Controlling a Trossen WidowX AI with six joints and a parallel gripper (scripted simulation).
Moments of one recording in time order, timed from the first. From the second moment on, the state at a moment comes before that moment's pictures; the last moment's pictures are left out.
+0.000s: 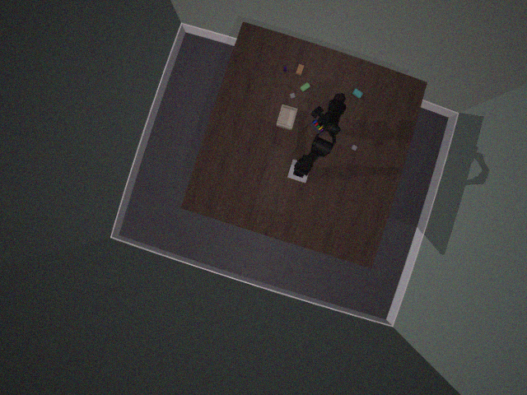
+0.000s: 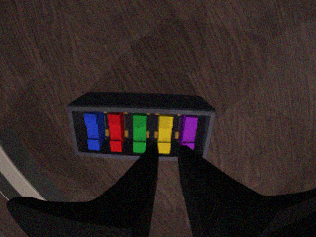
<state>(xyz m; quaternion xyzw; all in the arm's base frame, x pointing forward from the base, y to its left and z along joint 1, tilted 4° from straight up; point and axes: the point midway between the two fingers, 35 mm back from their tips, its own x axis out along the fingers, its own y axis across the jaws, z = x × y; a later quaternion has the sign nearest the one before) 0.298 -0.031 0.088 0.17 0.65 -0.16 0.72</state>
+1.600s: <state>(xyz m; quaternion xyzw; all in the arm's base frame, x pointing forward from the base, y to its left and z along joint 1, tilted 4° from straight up) 0.301 -0.032 0.066 0.17 0.65 -0.16 0.72</state>
